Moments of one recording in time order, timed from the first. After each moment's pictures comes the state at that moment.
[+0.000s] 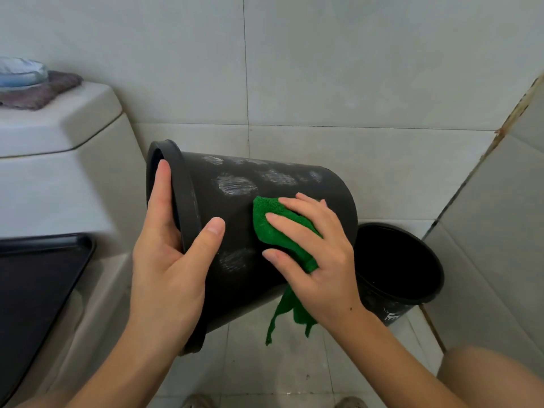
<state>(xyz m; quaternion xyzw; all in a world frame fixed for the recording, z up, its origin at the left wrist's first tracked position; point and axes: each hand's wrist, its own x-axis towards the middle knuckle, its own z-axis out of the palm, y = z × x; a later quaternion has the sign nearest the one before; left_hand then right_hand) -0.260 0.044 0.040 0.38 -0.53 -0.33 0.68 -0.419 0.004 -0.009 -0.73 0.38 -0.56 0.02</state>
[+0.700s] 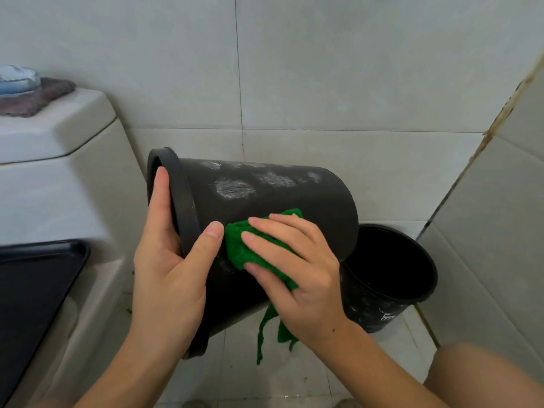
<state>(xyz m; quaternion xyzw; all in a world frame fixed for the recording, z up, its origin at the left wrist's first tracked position) -0.263 0.040 0.036 0.39 -0.52 -0.34 0.68 -0.404 0.017 -0.002 -0.75 0.32 -0.58 -0.01</state>
